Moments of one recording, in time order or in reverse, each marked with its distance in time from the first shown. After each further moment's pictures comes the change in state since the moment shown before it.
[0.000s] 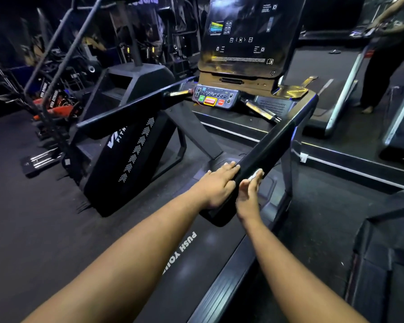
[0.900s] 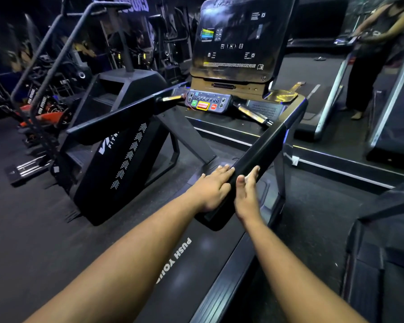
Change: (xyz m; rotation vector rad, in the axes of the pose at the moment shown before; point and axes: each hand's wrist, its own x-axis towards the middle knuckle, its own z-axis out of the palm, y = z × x) left_hand 0.004 -0.001 0.000 -0.018 -0.008 0.000; right_hand 0.016 -0.002 -0.011 -0.011 0.007 -0.077
